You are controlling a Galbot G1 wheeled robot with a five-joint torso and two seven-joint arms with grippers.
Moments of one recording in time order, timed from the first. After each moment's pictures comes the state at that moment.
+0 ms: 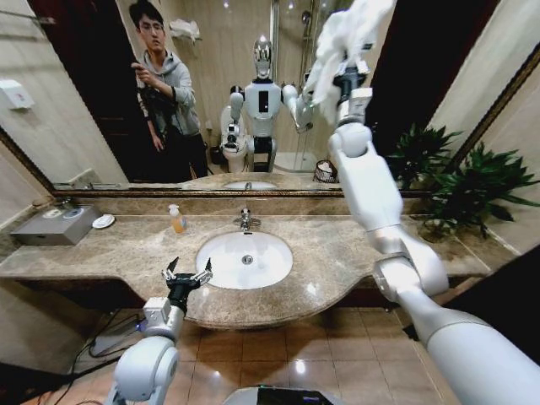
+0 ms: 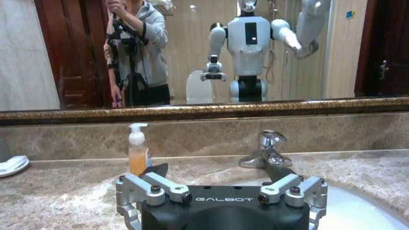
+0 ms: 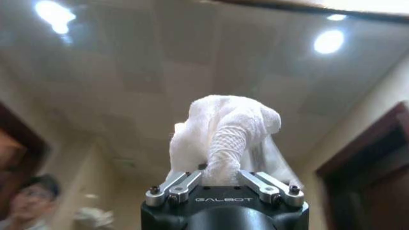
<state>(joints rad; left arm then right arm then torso) 1.68 -1.40 -0.62 -2.34 -0.15 0.32 -0.09 0.10 1.47 0.10 1.03 0.16 0.16 0.25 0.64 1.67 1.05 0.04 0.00</state>
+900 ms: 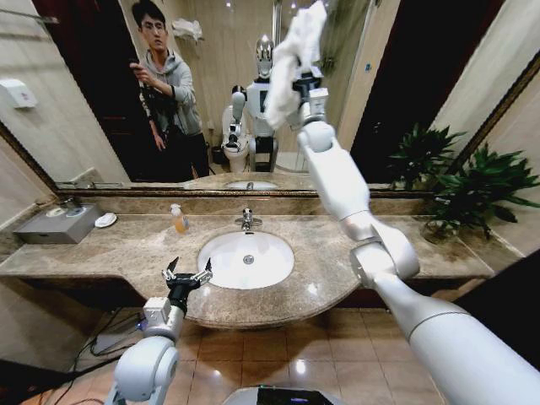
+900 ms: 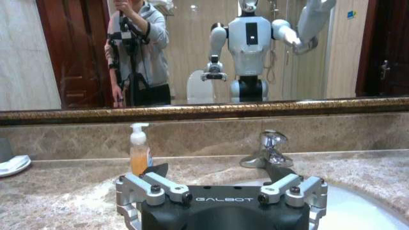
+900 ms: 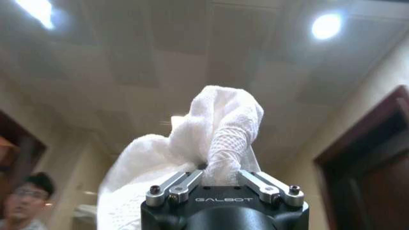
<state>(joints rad) 1.68 -1.40 -0.62 -2.34 -0.15 0.32 -0.09 0.17 1.50 0.18 0.89 0.16 0.19 0.21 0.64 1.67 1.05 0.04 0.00</state>
